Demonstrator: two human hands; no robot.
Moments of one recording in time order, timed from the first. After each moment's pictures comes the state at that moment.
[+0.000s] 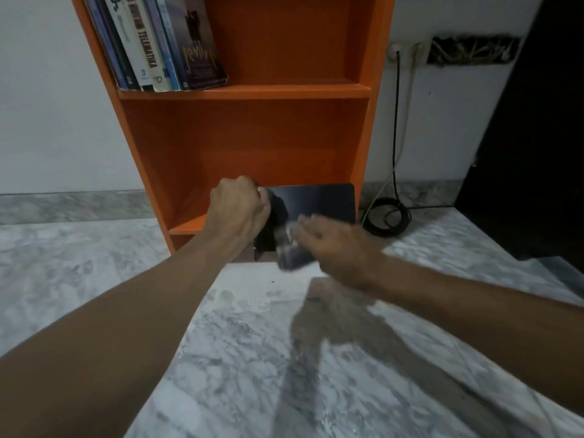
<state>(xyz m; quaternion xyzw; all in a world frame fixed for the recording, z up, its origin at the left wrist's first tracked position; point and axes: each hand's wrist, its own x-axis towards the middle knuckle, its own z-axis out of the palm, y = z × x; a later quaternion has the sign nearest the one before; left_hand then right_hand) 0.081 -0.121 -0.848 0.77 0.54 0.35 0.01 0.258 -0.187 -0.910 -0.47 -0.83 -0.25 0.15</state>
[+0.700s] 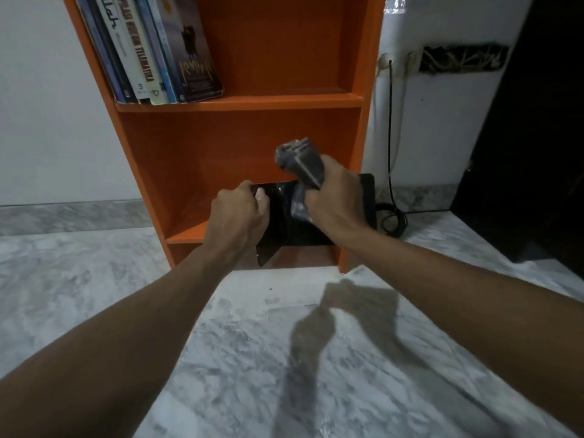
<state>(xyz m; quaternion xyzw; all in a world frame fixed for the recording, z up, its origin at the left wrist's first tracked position) 0.089 -0.118 -0.855 0.76 0.51 0.40 0.04 0.237 -0.152 -0.844 -0.63 -0.59 -0.02 0.51</state>
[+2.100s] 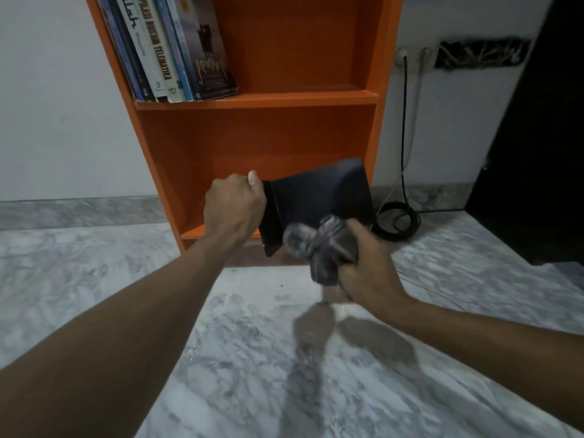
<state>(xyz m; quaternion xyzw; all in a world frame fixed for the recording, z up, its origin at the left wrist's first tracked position) 0.071 -0.114 -0.844 0.71 0.55 0.43 0.01 0.248 -0.220 -0.914 -0.52 -0.64 0.16 0.54</state>
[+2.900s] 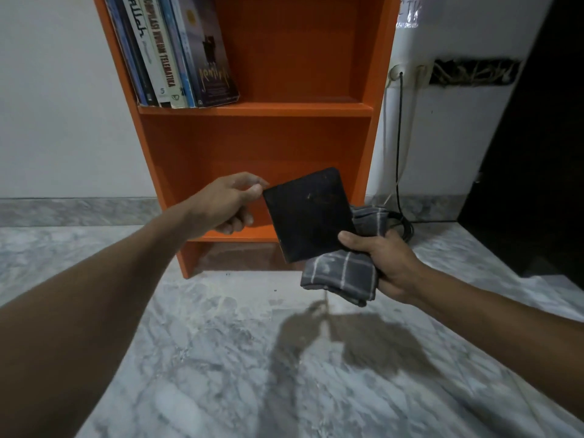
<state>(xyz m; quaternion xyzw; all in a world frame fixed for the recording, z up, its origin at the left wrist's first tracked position) 0.038 -0.116 -0.811 0.75 0.45 0.26 0.40 0.279 -0.218 -0.879 -0.48 -0.35 0.52 0.62</state>
